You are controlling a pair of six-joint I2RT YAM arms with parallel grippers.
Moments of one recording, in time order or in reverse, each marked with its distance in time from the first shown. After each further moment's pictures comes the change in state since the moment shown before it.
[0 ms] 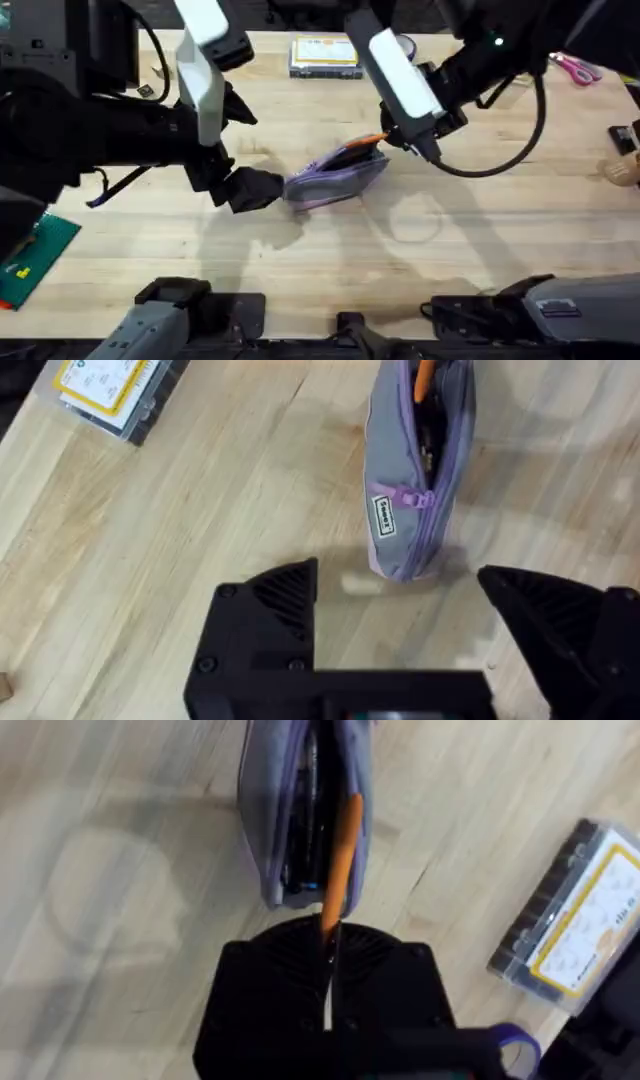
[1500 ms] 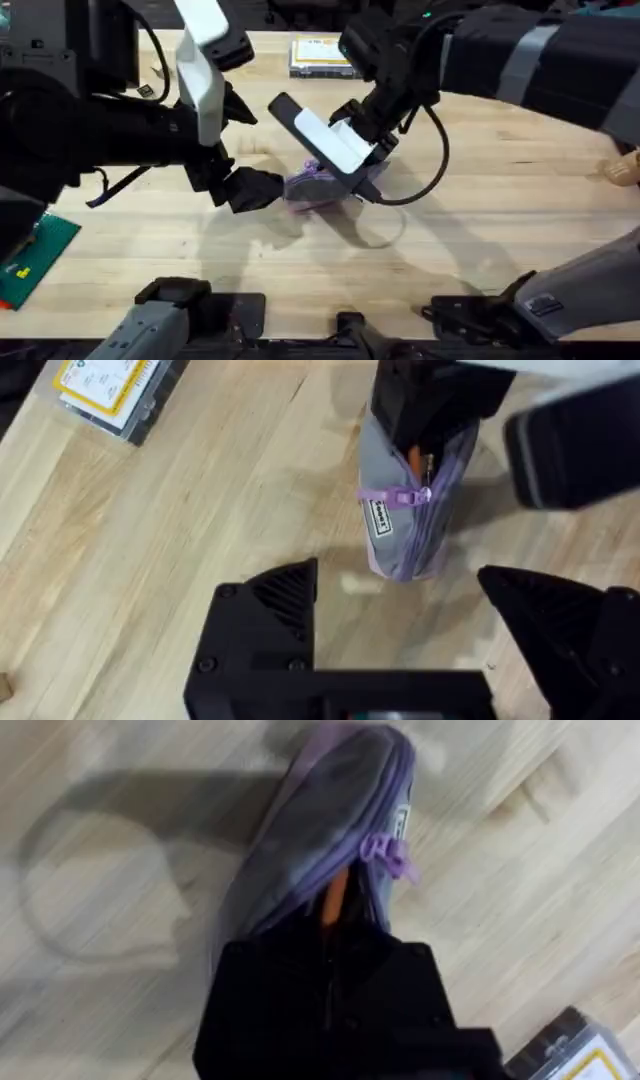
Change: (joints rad) left arm 0.000 0.000 0.000 0.000 0.000 0.000; right arm 0.238 0.202 0.000 0.136 -0.007 -0.086
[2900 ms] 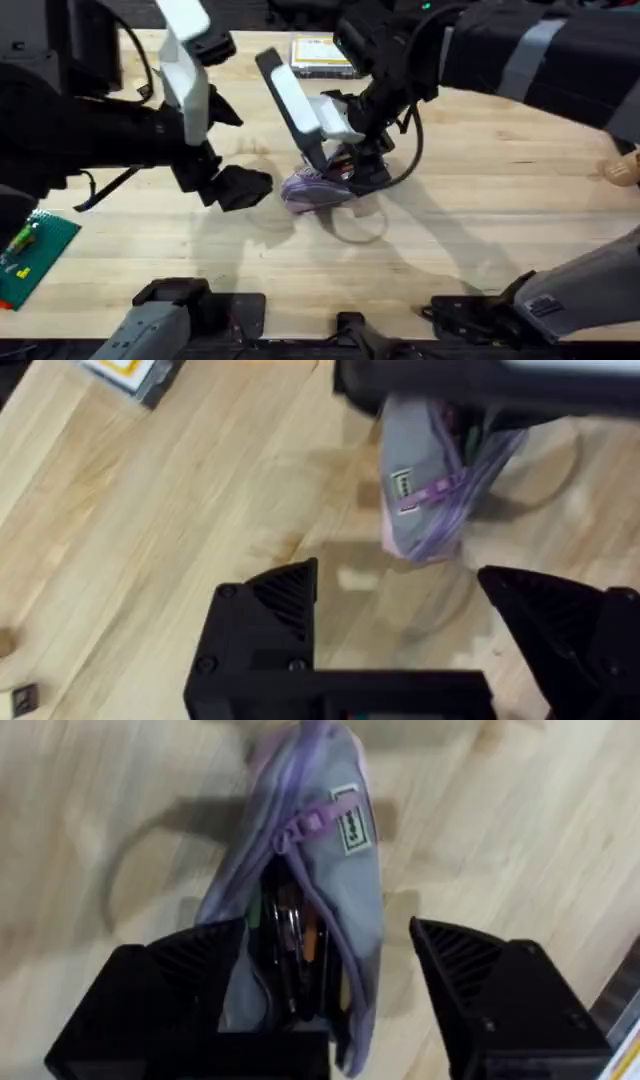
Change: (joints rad) left arm 0.089 0.000 0.000 -0.034 0.001 0.028; right arm 0.017 0.000 0.043 -0.022 0.027 0.444
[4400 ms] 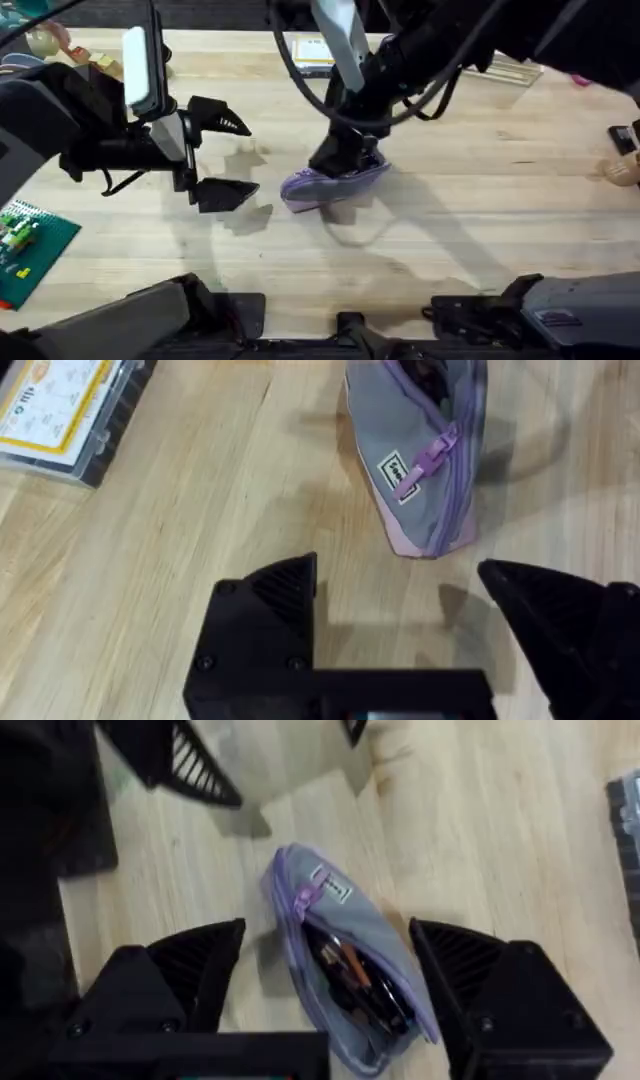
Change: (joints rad) left arm 0.335 0.388 -0.102 -0.045 0.412 0.803; right arm 0.026 -0.188 0.086 0.017 -0.093 0.765
